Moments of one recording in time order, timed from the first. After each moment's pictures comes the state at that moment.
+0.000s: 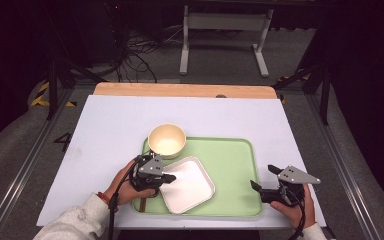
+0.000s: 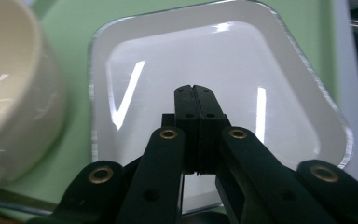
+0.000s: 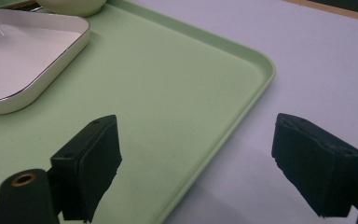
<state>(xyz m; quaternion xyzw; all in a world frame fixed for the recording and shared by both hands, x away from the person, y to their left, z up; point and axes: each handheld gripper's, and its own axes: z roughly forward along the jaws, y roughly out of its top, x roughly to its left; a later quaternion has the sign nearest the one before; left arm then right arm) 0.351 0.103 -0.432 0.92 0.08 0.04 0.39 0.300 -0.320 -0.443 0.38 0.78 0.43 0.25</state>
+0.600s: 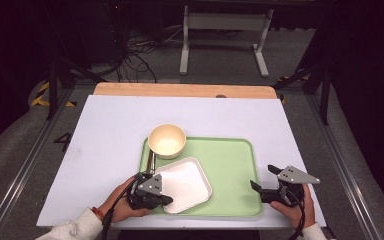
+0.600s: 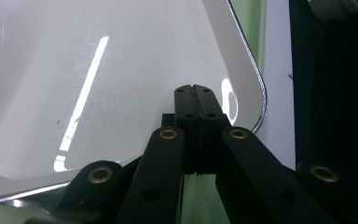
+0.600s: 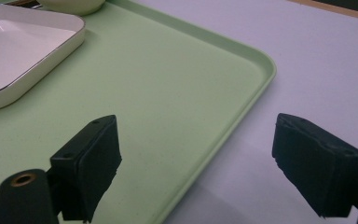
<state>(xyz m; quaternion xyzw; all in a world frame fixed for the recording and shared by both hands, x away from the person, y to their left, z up) 0.325 0.112 -0.450 0.93 0.07 -0.02 0.35 0.300 -0.320 -0.443 0.38 0.78 0.43 0.25</state>
